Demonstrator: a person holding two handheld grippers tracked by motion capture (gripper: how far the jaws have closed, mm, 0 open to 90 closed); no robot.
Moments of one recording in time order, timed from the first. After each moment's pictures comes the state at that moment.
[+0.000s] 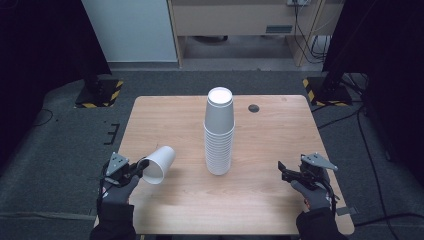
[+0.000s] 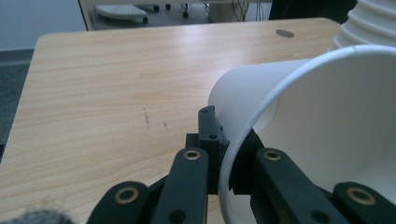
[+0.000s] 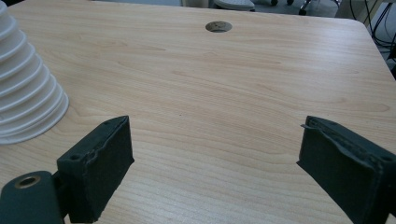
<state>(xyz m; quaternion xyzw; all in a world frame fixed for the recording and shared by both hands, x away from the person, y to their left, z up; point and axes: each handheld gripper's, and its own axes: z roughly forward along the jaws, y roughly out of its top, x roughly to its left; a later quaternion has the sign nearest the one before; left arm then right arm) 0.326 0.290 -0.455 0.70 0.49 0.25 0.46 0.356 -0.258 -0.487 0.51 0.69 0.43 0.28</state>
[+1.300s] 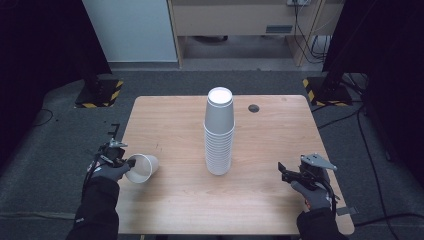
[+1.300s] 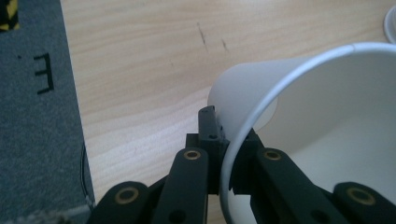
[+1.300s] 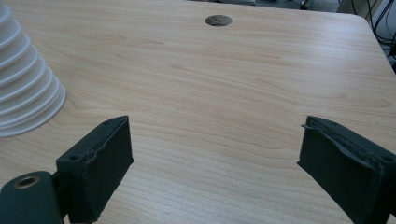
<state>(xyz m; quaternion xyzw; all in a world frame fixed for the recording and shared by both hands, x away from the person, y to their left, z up) 0.368 0.317 -0.428 0.78 0.55 0.16 0.24 0.356 -0.259 -0.490 0.51 0.69 0.42 0.28</state>
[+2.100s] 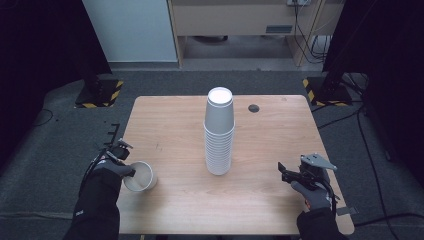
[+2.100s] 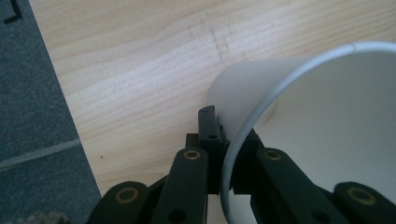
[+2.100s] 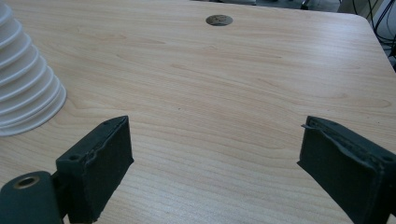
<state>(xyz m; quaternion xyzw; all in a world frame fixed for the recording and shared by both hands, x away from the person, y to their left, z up) 0.373 0.307 -0.422 0.81 0.57 0.06 0.13 0.356 -0.259 -0.490 0.51 0.70 0.42 0.28</state>
